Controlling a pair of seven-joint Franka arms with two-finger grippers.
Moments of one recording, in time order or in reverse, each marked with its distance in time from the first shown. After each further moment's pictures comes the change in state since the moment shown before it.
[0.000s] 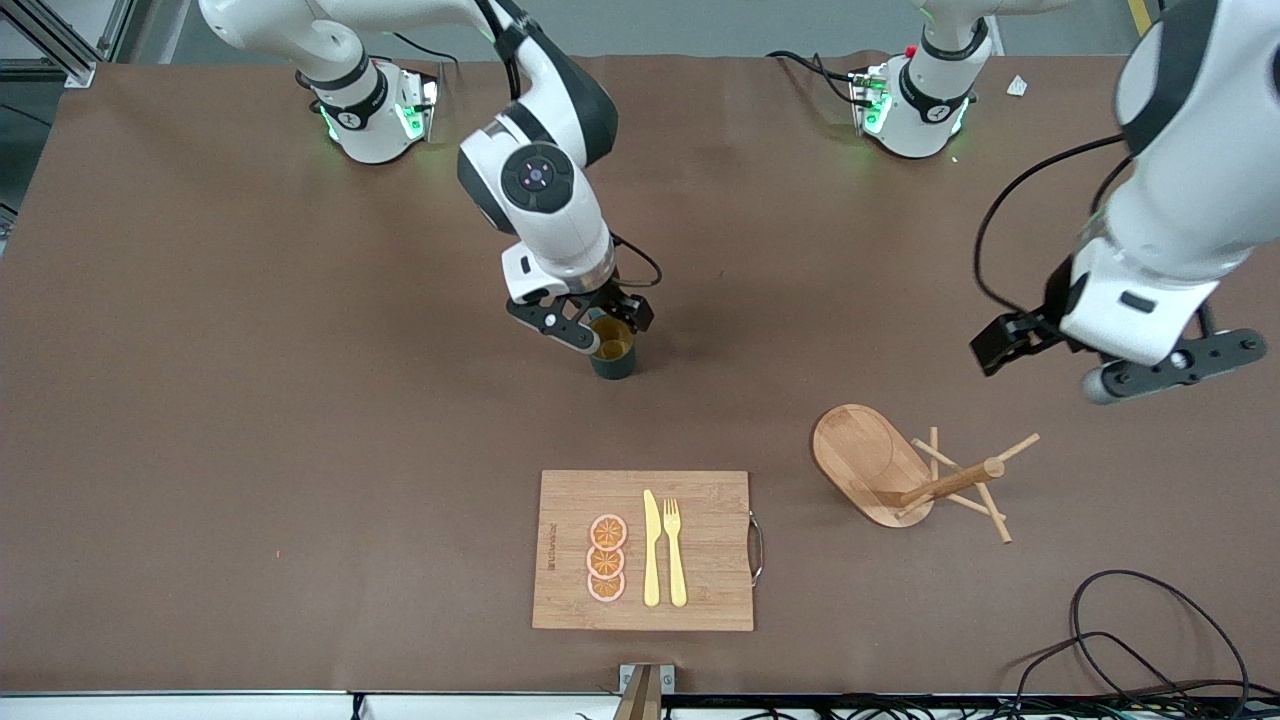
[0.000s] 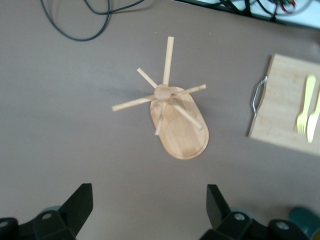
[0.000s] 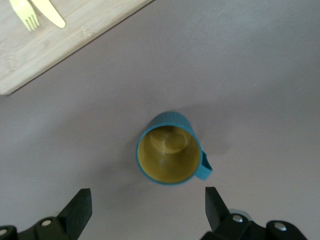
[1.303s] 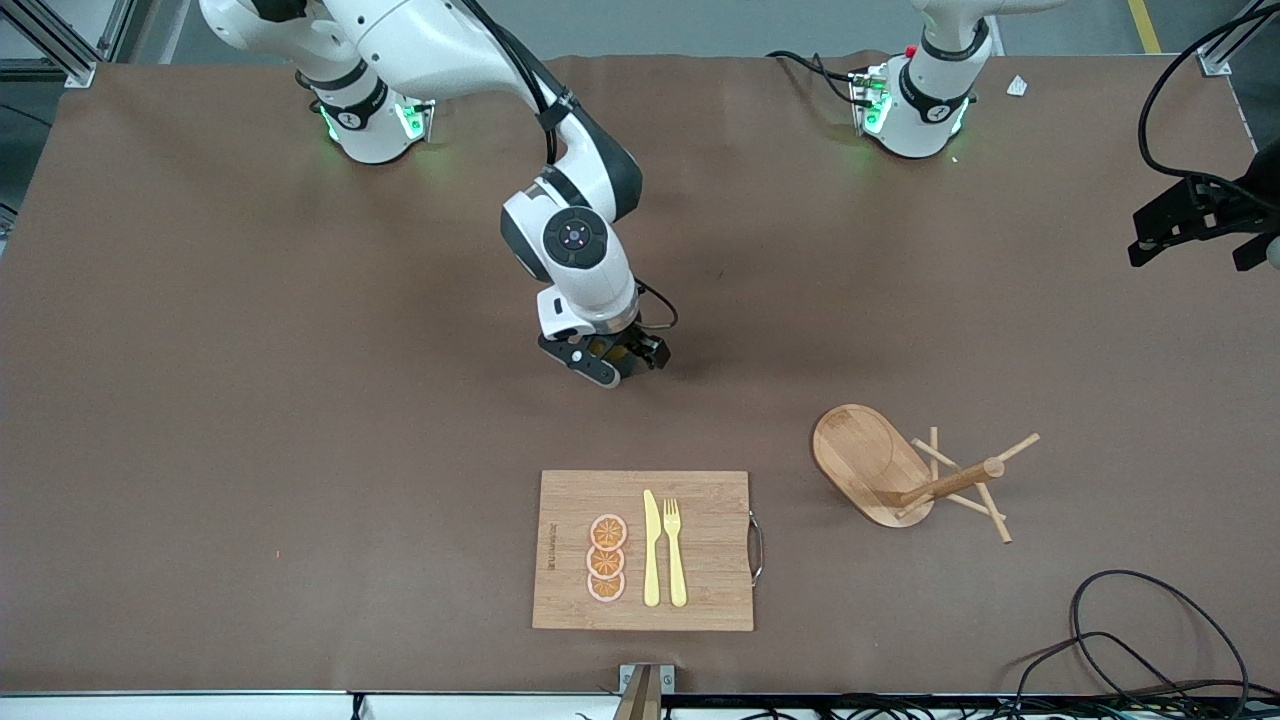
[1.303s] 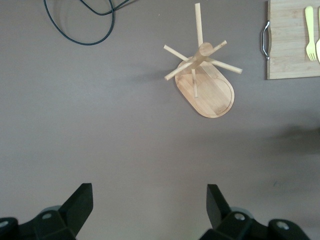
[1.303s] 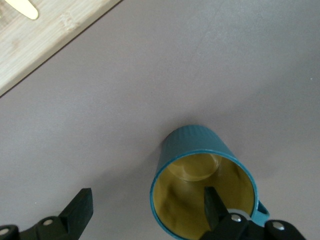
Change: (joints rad) left arm 0.021 -0.171 0.196 -0.031 -0.113 -0.157 0.470; right arm 0.027 0.170 -0.007 0.059 0.001 0.140 0.079
